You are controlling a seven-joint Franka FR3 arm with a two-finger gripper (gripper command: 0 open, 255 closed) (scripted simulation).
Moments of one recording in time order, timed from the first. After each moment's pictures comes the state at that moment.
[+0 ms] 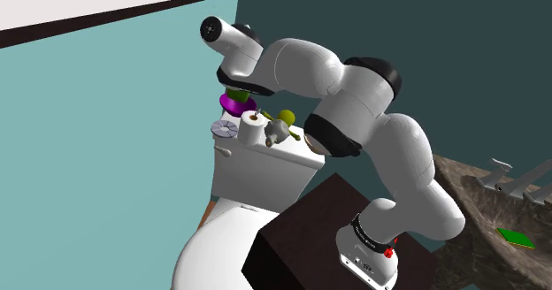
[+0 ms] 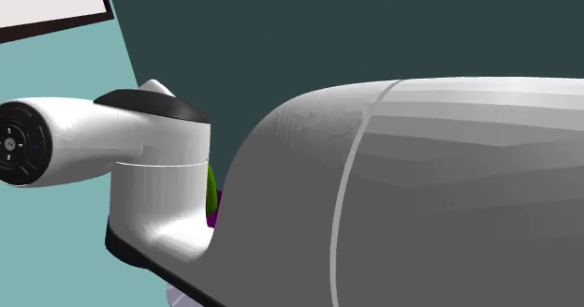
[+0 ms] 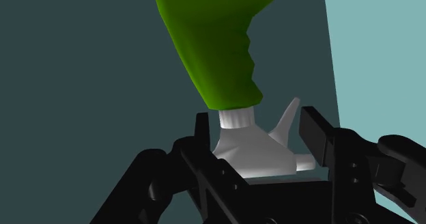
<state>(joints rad) -2.10 -0.87 1.95 -1.52 -0.34 2.37 1.49</state>
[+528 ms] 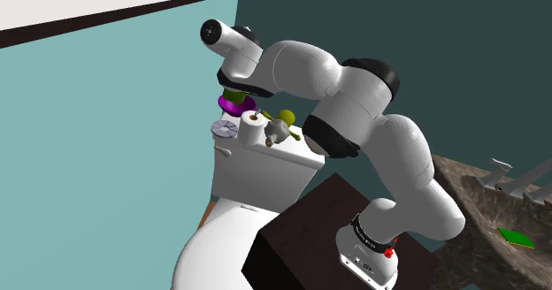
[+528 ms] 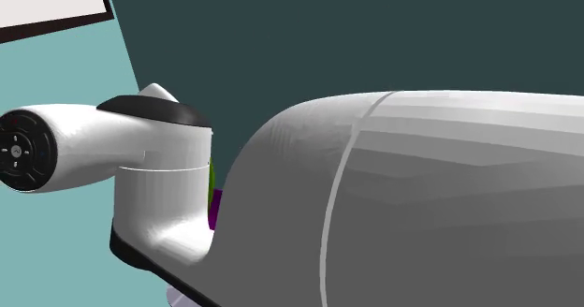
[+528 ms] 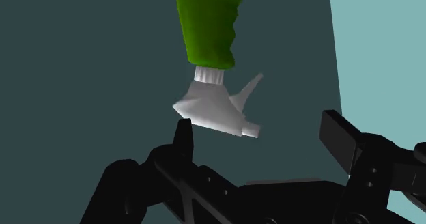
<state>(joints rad) -2.10 -0.89 1.95 -1.53 -0.34 2.37 1.49</state>
